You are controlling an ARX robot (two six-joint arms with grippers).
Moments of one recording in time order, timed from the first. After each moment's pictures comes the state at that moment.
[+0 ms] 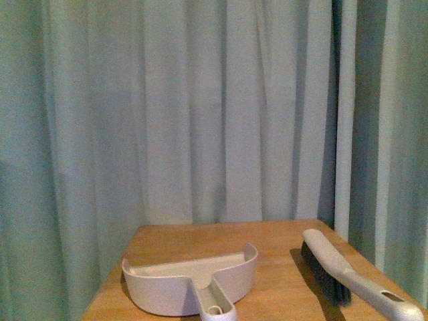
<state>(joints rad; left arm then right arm) -0.12 0.70 0.52 -0.05 -0.08 0.04 0.00 0.00 0.02 0.00 0.00 0.00</state>
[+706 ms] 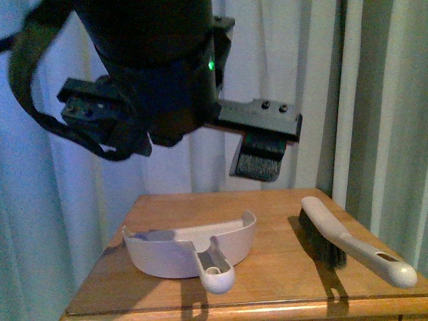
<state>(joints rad) -0.68 1.67 1.49 -0.54 -0.46 -0.15 0.00 0.00 0.02 0.00 0.00 0.00</state>
